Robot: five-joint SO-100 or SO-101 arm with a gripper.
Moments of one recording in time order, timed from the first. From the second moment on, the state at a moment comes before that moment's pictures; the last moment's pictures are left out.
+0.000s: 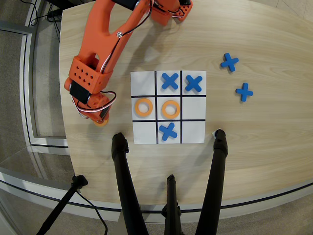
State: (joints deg) arm 34.7 73.7 88.8 46.1 -94.6
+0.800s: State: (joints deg) arm 36.4 68.1 83.5 54.3 -97.1
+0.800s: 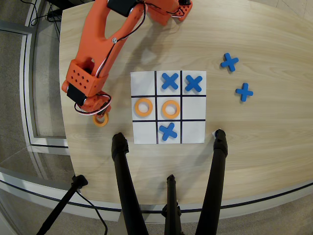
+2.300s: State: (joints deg) arm 37.4 62.6 82.0 53.0 -100.6
